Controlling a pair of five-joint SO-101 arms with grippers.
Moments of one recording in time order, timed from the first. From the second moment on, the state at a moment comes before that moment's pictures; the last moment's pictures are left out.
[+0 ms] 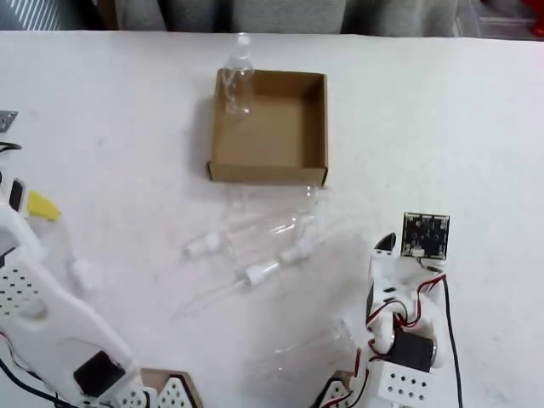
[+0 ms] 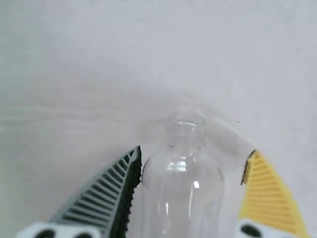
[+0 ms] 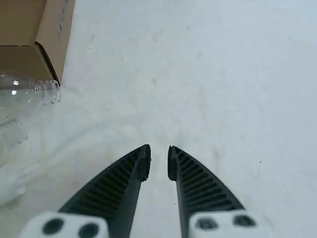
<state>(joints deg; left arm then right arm) -47.2 42.2 -27.7 76.4 -39.1 10.8 -101.0 96.4 47.4 11.4</state>
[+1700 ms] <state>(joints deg) -55.3 40.6 -27.1 80.8 -33.6 3.3 -101.3 96.4 44.0 13.6</state>
